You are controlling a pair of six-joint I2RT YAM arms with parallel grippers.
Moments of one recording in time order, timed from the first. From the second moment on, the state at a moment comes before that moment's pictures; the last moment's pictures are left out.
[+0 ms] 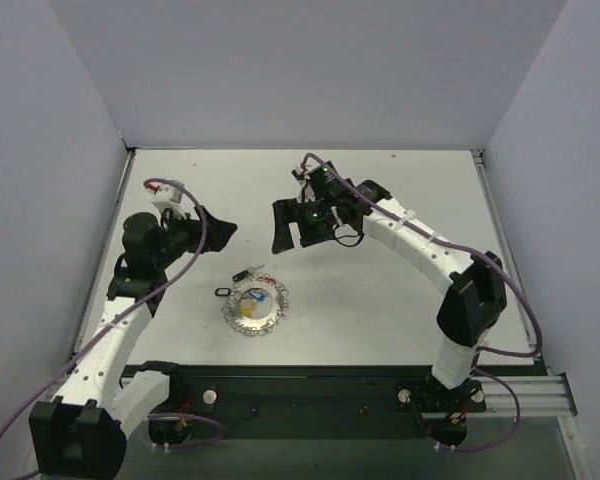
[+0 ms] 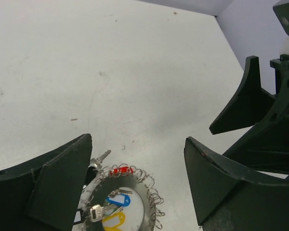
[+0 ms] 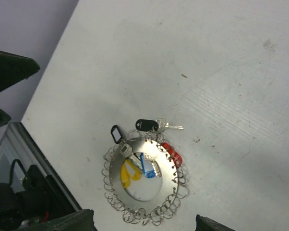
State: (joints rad) left arm -0.15 0.91 0.70 0.03 0.41 -0.43; right arm 0.71 1.73 1.59 -0.73 -0.35 0.36
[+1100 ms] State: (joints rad) left arm 0.11 1.37 0.91 -0.33 0.43 -0.37; right arm 0.89 2.37 2.06 -0.73 -0.14 0.40
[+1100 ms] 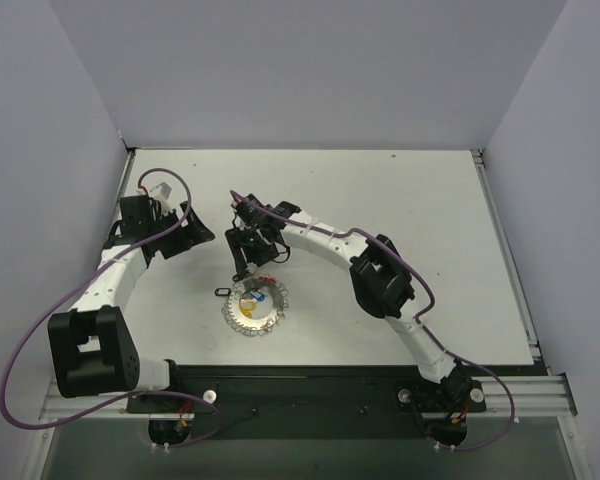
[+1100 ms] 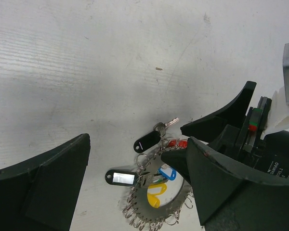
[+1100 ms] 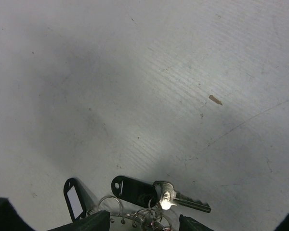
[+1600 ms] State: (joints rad) left arm 0.09 1.14 0.90 -0.28 0.49 -0.39; right arm 0.78 1.45 1.27 -0.45 0.01 0.44
